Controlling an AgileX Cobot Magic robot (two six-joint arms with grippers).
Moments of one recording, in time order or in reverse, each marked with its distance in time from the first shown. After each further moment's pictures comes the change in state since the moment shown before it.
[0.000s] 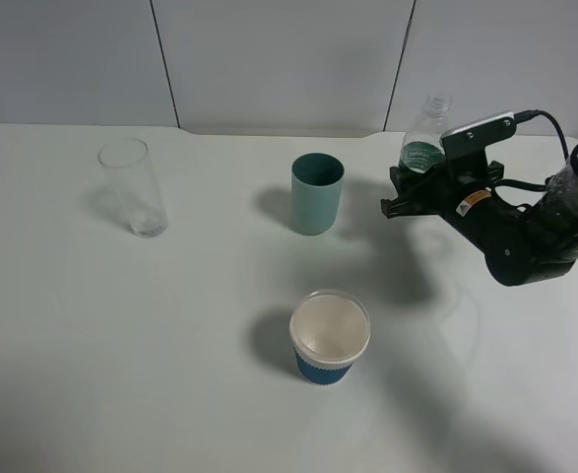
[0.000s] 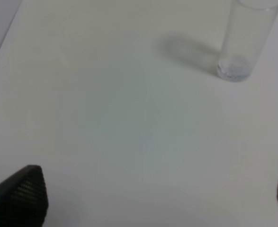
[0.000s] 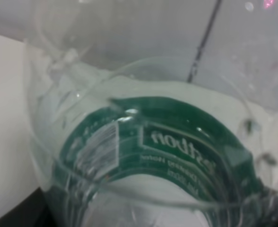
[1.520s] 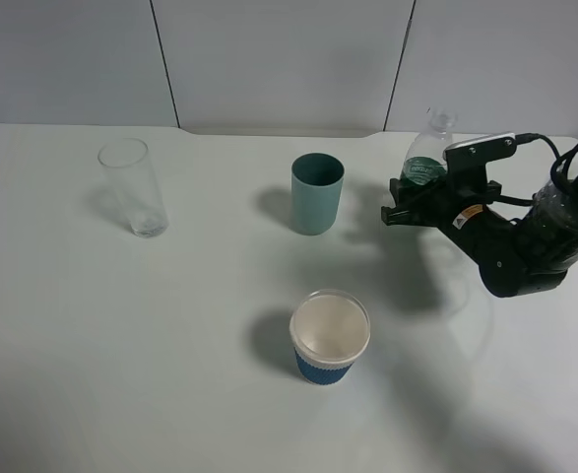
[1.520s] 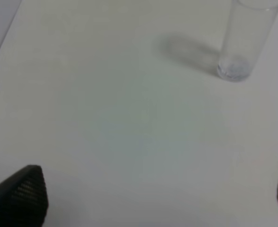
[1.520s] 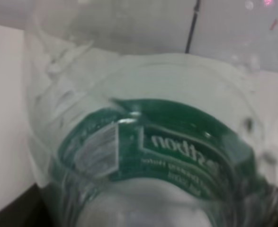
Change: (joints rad) left arm 0.000 0.000 0.000 0.000 0.000 0.000; right arm 0.000 0.064 0.001 0.015 -0.046 0.107
